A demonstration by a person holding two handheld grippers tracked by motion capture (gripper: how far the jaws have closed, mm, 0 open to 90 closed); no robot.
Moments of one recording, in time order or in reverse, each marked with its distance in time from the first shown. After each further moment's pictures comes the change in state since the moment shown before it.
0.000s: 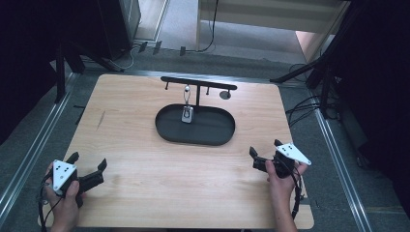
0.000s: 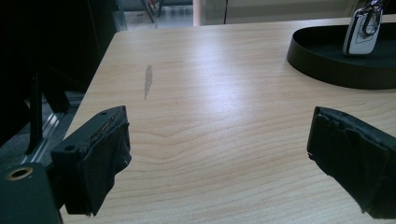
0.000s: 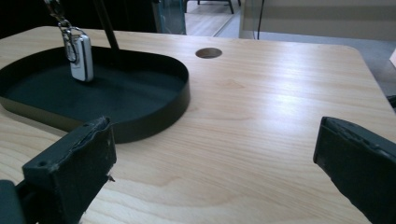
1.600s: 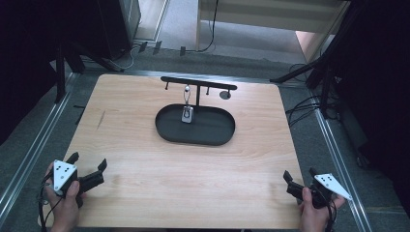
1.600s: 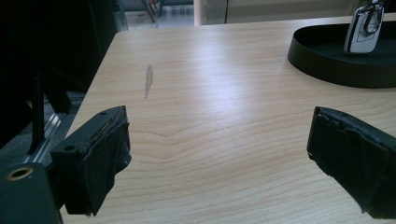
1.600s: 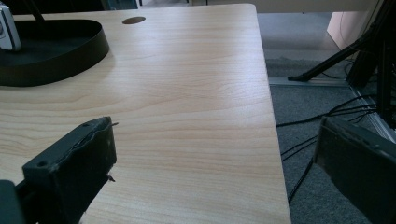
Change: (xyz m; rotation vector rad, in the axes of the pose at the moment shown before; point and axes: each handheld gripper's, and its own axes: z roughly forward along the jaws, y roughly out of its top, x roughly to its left) left arm -0.001 0.000 0.000 0.000 0.004 0.005; right arm -0.065 -0.055 -0.085 0.022 -0.154 0.096
